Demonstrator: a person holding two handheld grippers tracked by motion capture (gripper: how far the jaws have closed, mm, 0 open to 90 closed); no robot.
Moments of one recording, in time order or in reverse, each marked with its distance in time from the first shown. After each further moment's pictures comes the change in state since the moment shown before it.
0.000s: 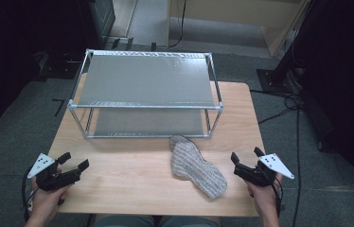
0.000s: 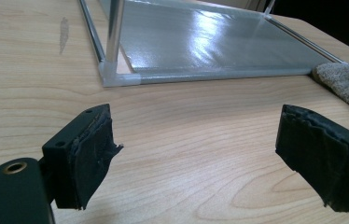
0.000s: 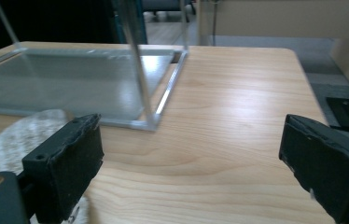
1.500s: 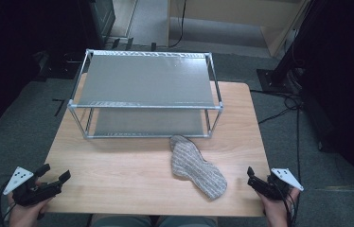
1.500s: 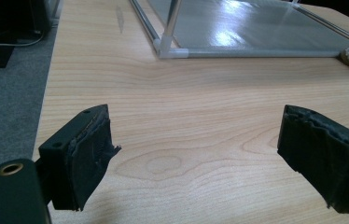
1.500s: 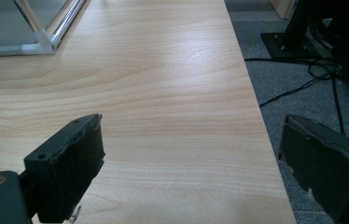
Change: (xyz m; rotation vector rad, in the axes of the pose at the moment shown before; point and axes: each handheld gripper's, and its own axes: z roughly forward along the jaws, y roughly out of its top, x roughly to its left) left arm 0.023 -0.018 -0.048 0.016 0.086 0.010; right arm -0.040 -0.046 -0.024 0.194 -0.247 0.076
